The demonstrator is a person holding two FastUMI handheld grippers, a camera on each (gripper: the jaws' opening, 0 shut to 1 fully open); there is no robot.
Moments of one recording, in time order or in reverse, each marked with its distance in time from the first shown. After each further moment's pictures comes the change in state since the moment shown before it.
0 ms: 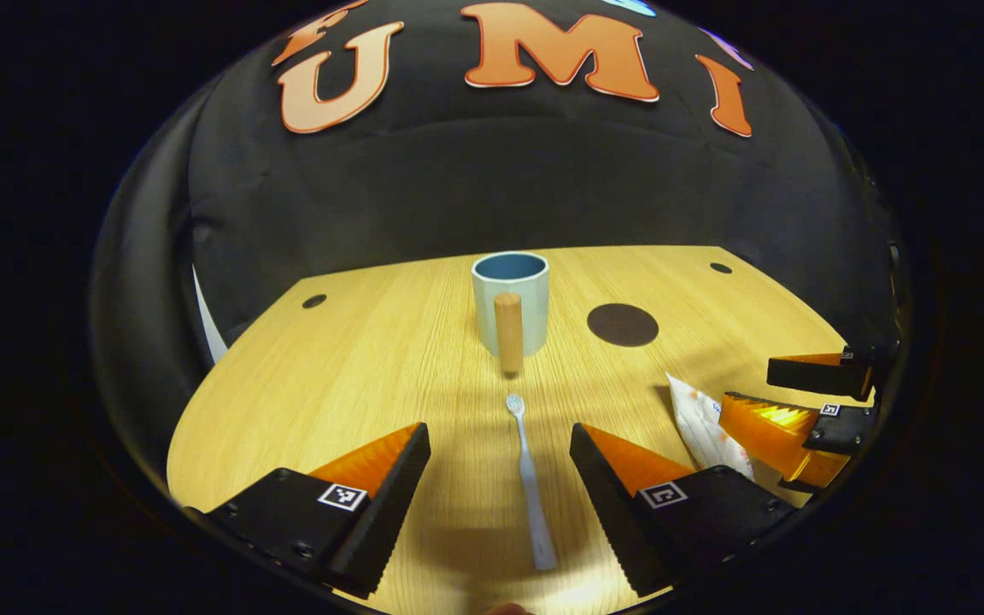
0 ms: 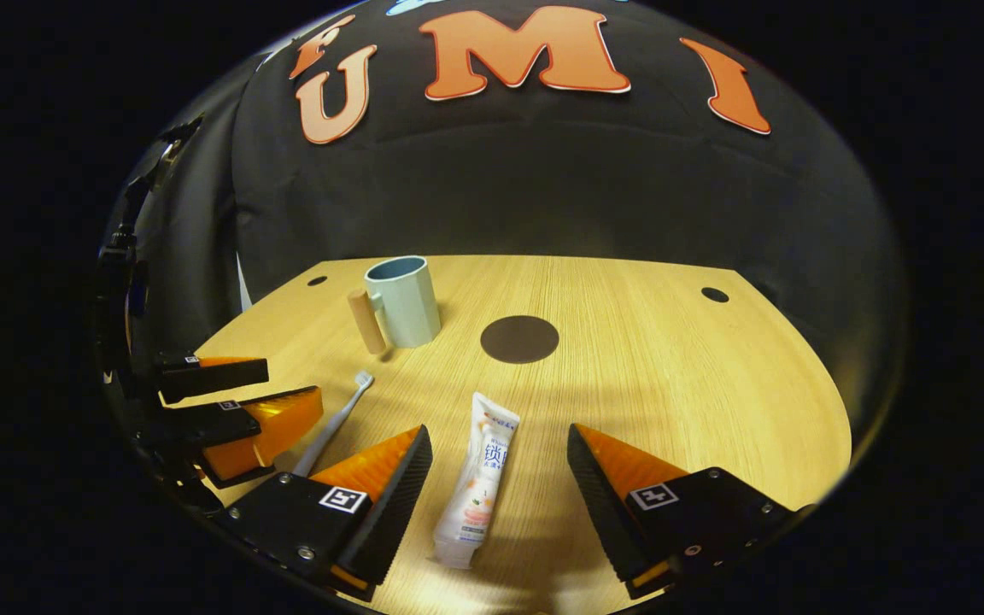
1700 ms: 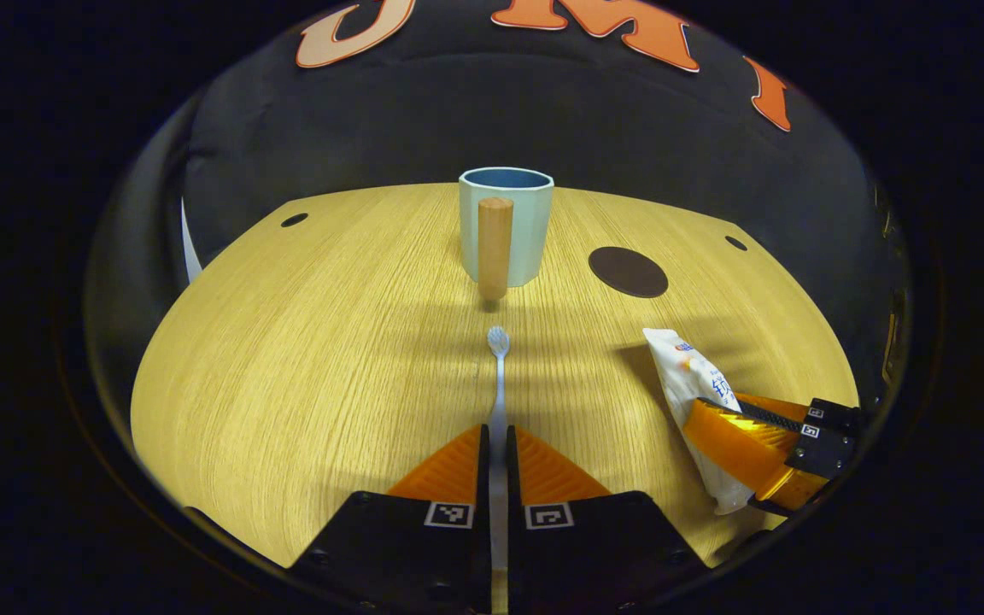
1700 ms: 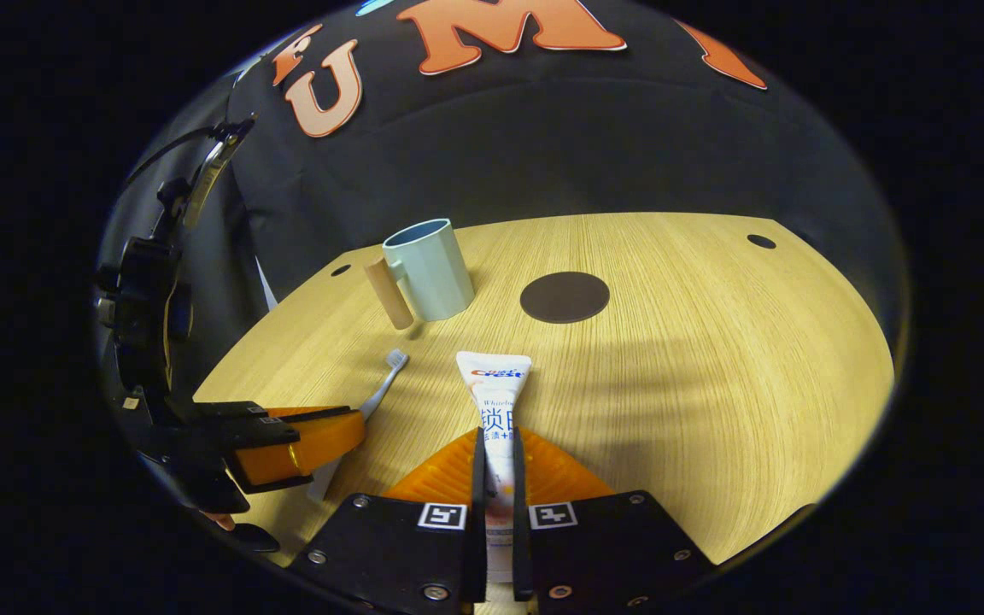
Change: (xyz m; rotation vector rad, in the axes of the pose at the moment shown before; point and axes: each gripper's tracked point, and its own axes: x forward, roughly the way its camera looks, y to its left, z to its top) left arm 0.022 -0.026 -0.033 -0.134 0.163 -0.018; right arm 0.026 0.028 -0.022 0.094 0.045 0.125
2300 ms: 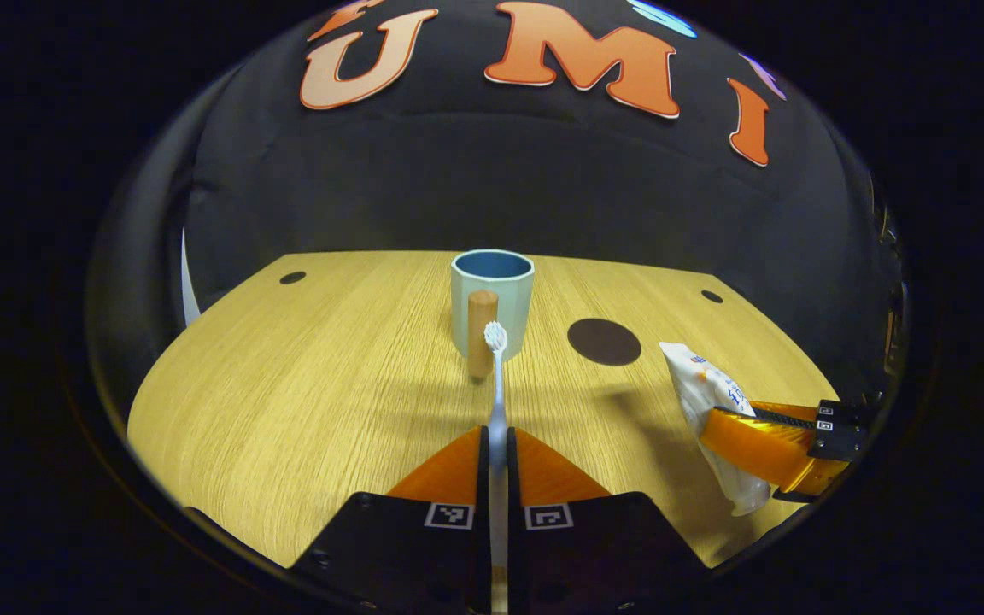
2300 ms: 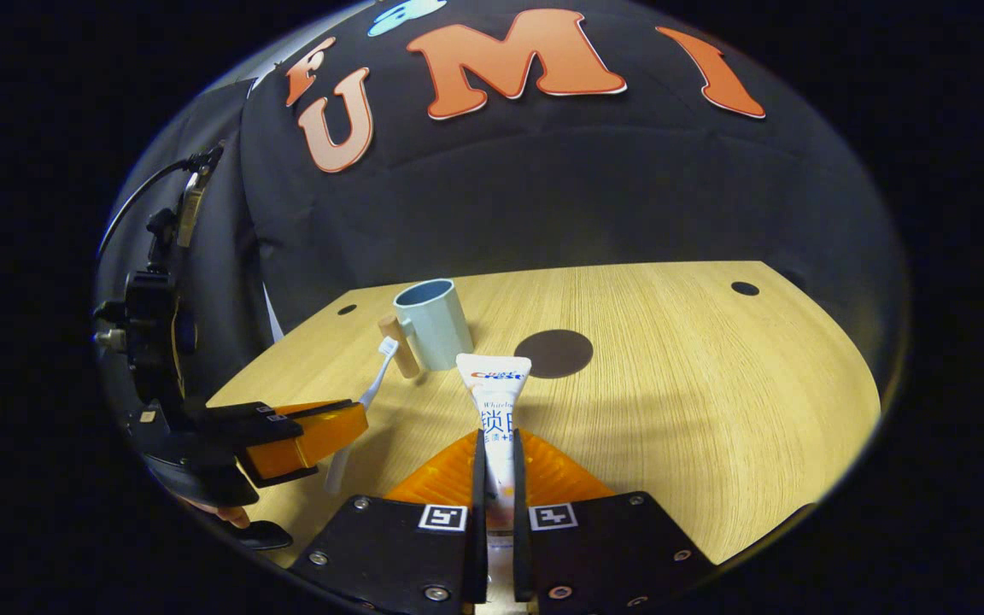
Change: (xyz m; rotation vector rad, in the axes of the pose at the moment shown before) left arm -0.002 0.030 0.035 0.027 -0.265 -0.037; right arm -0.036 0.001 0.052 -0.014 -0.165 0.007
